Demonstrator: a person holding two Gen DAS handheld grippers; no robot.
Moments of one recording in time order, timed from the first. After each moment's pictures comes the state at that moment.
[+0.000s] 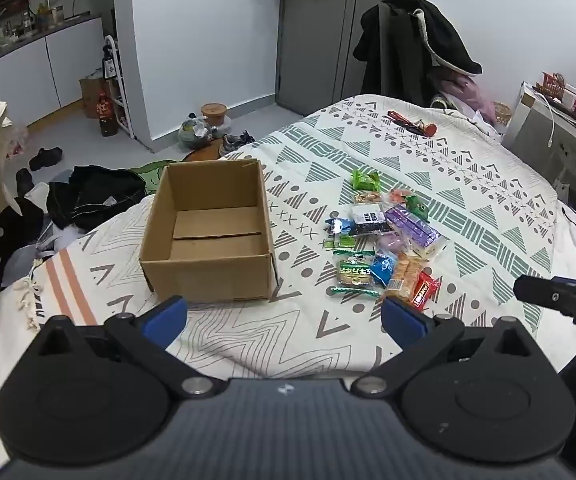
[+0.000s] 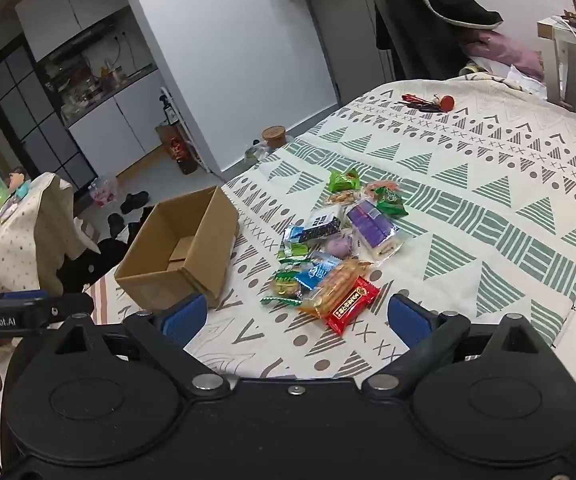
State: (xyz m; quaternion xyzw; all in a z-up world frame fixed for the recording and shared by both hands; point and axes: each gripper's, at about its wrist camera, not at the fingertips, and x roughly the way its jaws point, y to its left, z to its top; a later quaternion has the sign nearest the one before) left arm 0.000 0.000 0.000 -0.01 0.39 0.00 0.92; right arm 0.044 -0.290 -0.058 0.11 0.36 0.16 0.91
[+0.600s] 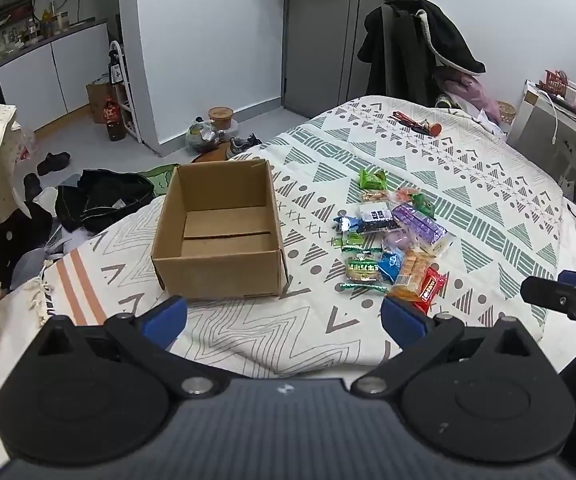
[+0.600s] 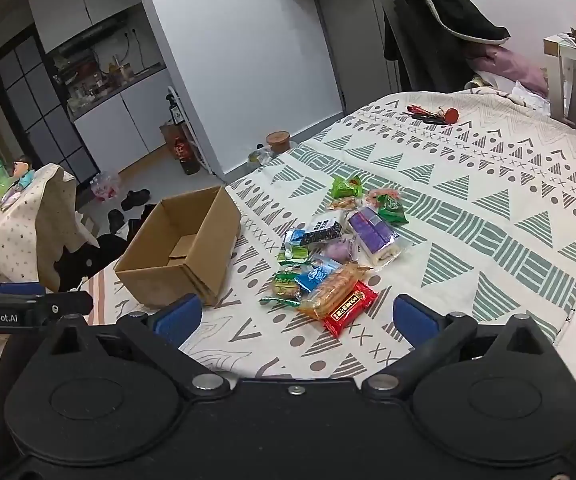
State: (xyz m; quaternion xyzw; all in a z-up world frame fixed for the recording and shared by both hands) left arm -0.010 0.004 0.002 -0.01 0.39 0.01 0.92; right arm 0.032 -0.285 -0.059 0.09 0.35 0.18 0.92
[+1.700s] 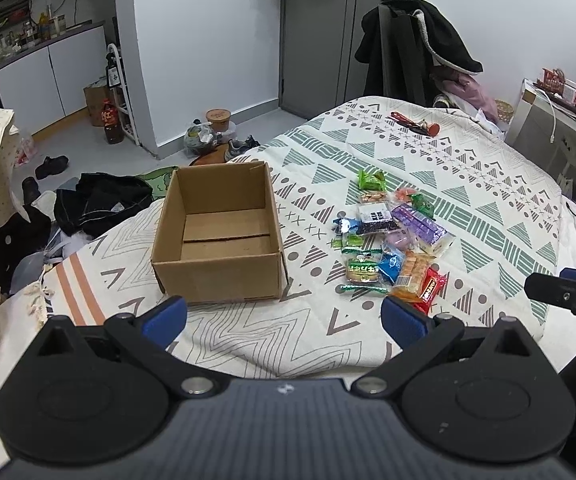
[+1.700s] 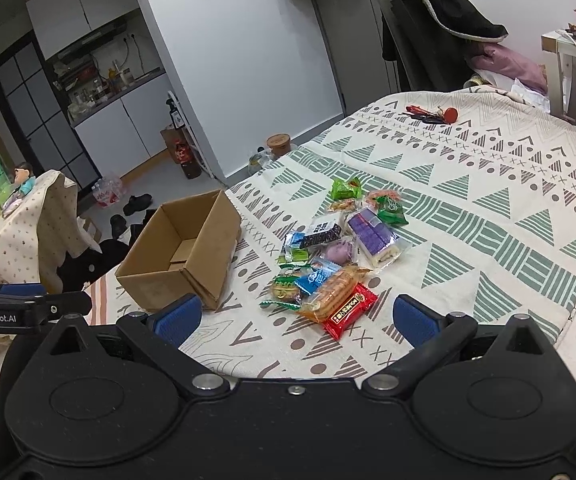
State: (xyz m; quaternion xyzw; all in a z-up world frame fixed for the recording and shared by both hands) left arm -0.010 0.006 0.002 0.00 0.39 0.00 0.92; right arm 0.032 -0.288 -0.060 0.10 0.35 0.18 0.92
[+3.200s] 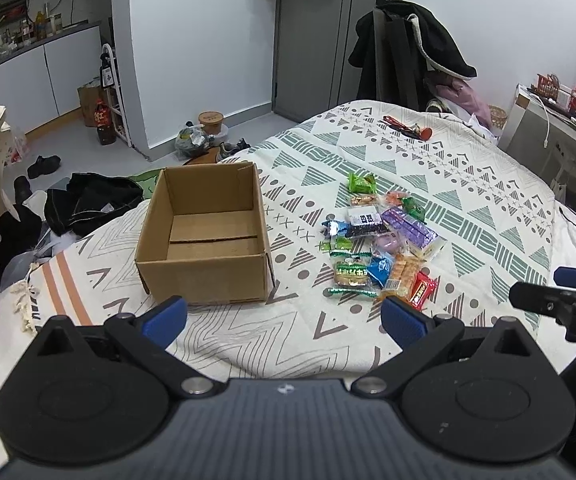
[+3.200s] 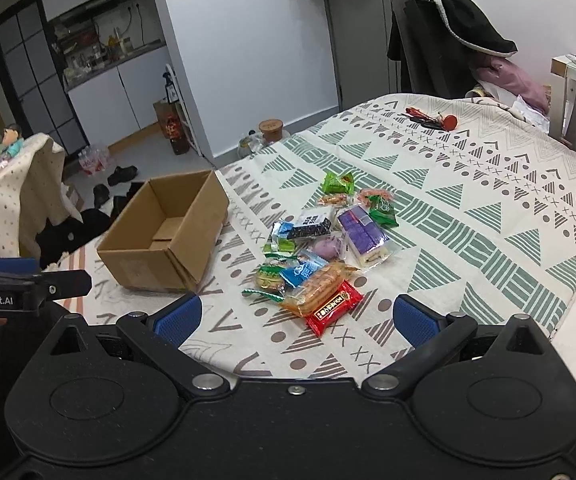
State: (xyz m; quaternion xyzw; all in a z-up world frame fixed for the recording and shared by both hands) left arm -0.005 -0.004 -0.008 -0.02 0.38 -0.01 0.92; right arm 0.041 -0.271 -0.058 0.03 0.37 0.17 0.92
